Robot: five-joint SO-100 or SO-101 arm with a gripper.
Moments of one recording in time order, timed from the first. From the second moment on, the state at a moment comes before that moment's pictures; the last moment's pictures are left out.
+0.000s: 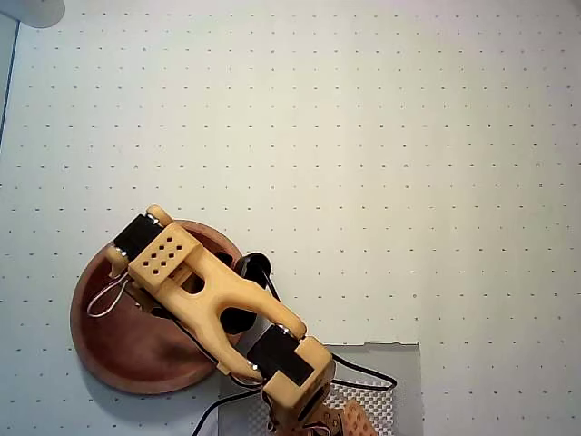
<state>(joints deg) -49.4 88.9 95.1 100.9 -112.3</state>
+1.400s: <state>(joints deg) -18.2 108.7 92.6 85.7 -94.4</state>
